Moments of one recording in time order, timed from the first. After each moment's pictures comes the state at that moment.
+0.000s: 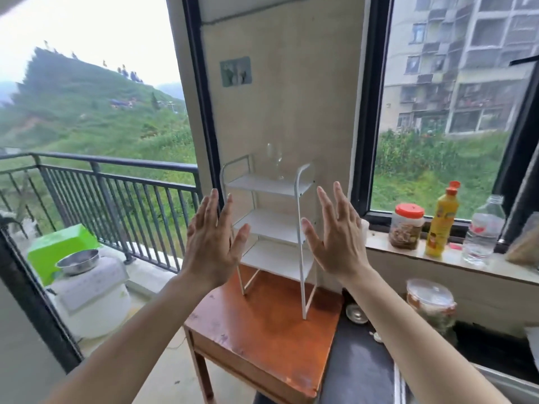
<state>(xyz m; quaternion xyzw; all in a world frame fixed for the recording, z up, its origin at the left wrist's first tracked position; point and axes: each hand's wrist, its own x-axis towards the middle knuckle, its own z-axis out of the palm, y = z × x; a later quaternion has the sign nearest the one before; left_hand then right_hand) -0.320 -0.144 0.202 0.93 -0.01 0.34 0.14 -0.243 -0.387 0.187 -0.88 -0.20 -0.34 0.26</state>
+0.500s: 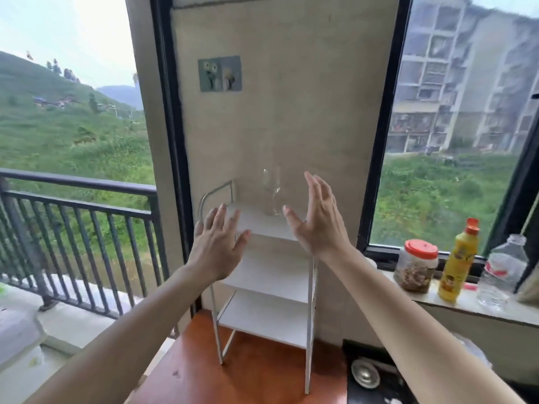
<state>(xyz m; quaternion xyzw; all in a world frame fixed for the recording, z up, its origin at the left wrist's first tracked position) -0.060 -0.050 0.199 0.96 -0.07 0.25 0.12 -0.067 -0.274 0.252 -0.88 -0.15 -0.32 0.32</state>
